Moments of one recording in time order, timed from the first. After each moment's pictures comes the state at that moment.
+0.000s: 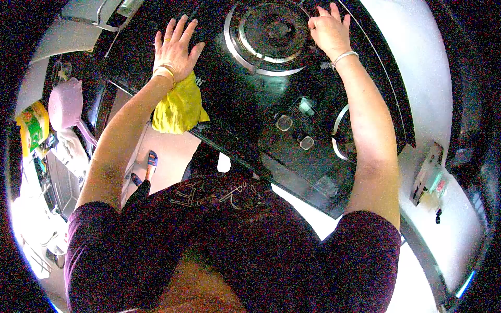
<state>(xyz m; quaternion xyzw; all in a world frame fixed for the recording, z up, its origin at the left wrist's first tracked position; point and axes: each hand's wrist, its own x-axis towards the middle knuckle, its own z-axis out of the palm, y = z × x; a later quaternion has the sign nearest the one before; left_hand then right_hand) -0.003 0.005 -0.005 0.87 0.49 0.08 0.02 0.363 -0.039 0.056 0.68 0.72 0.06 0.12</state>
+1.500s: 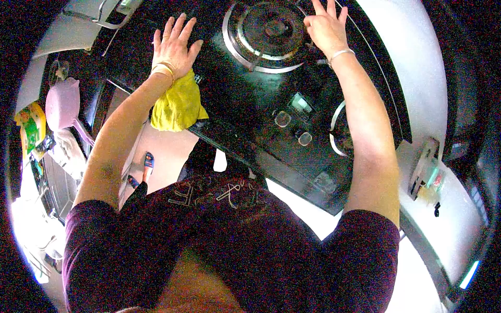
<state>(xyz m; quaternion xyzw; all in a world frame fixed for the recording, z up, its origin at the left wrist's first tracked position) -0.003 0.004 -0.006 0.87 0.49 0.09 0.02 0.329 -0.043 0.093 0.69 0.72 0.05 0.10</state>
